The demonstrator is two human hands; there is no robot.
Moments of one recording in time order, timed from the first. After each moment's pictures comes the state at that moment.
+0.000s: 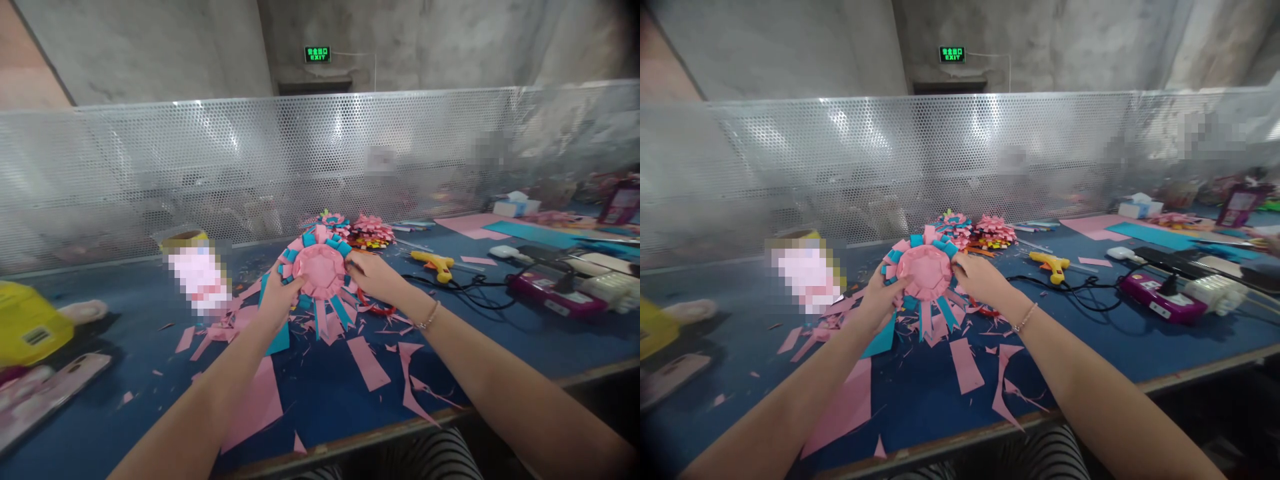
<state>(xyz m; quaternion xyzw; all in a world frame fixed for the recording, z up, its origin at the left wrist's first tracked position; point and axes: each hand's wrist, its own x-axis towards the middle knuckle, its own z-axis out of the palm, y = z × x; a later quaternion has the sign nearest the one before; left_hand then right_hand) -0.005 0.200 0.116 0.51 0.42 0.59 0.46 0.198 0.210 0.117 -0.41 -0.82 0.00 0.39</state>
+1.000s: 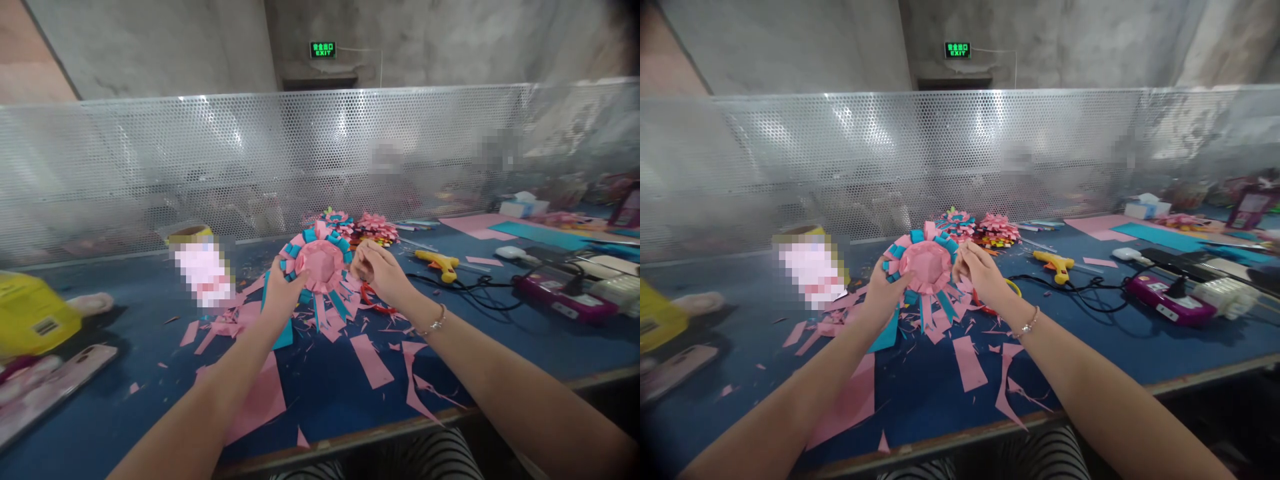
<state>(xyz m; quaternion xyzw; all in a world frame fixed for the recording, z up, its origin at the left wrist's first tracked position) -0.008 0.201 0.115 0.61 0.47 0.59 0.26 0.178 0.196 0.122 -0.25 -0.65 0.39 0.61</state>
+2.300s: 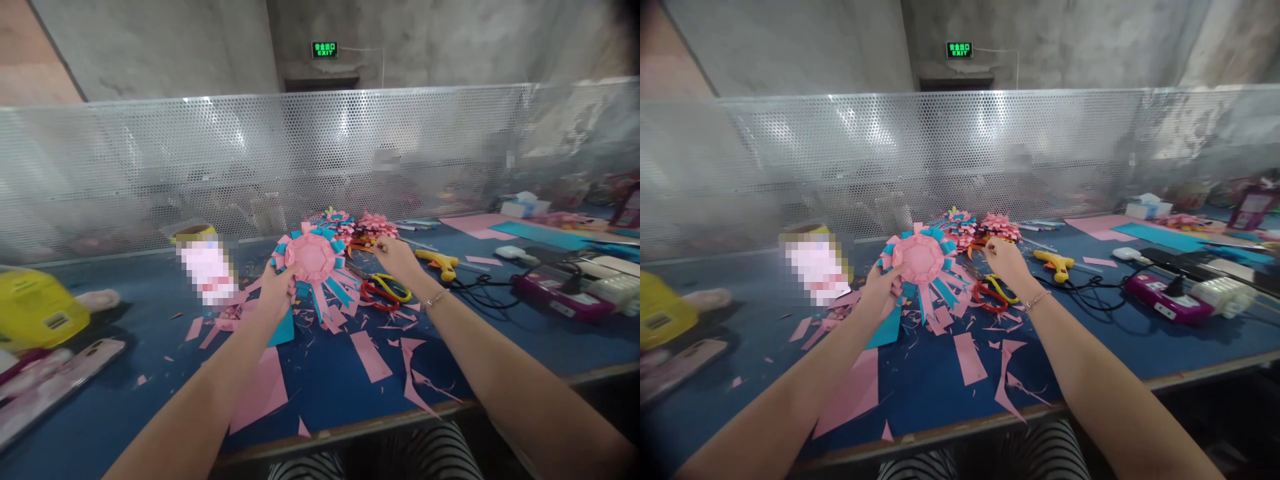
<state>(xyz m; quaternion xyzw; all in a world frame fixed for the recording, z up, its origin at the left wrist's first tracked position) -0.012 0.212 0.112 0.44 0.42 0.65 0.46 0.235 0.243 0.107 -0.59 -0.69 -0.06 0.41</state>
